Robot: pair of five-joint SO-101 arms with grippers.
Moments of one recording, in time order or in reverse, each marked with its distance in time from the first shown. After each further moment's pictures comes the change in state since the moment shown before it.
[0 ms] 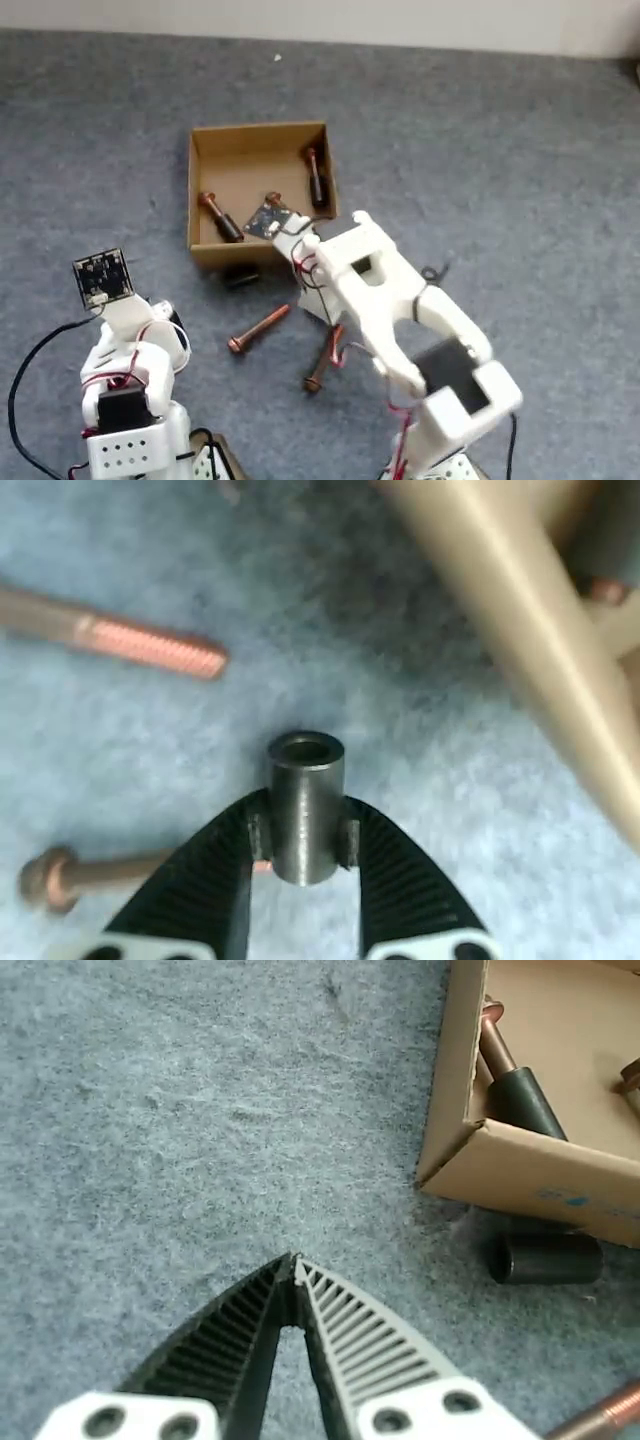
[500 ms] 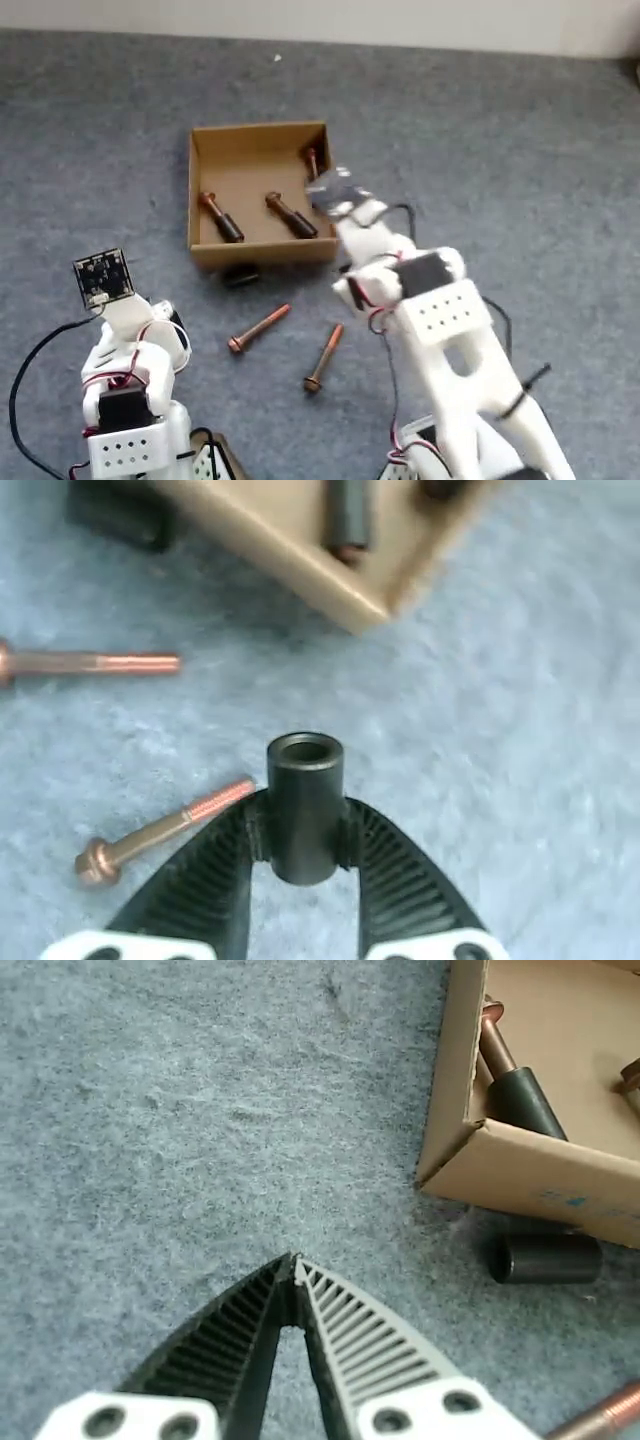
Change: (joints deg) left arm 0.0 0.0 0.0 0.0 0.0; right arm 9.1 -39.5 17.0 2.5 -13.7
